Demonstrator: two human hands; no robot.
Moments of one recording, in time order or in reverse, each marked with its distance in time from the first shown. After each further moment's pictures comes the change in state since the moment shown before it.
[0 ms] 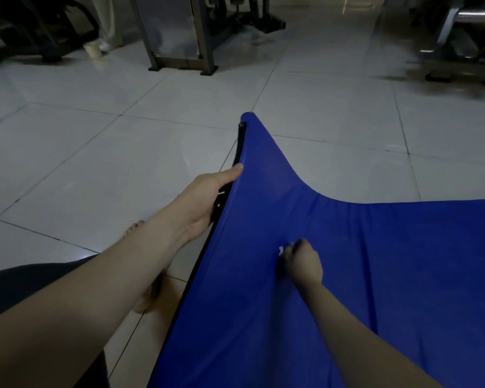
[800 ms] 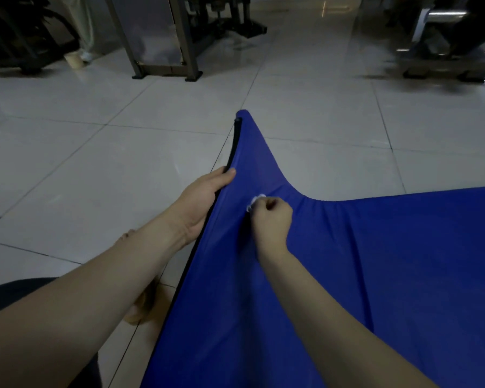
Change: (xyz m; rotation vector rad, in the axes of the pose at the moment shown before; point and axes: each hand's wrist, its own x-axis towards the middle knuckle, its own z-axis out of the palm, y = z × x) left_hand 0.012 0.000 0.009 -0.014 -0.113 0.090; right_hand -0.038 -0.128 -0.032 0.837 0.164 -0.111
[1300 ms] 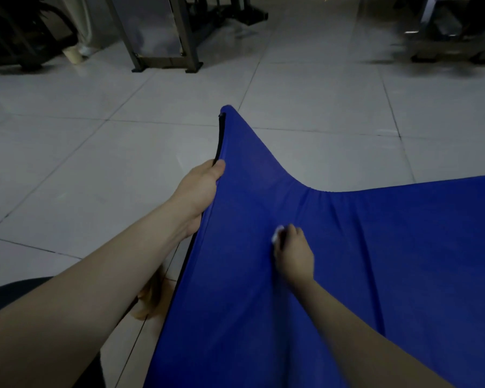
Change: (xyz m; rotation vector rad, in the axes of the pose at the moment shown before) left_hand 0.006 0.001 -0.006 0.226 0.217 -0.028; right_hand 0.008 0.110 -0.060 -0.824 -0.136 -0.179
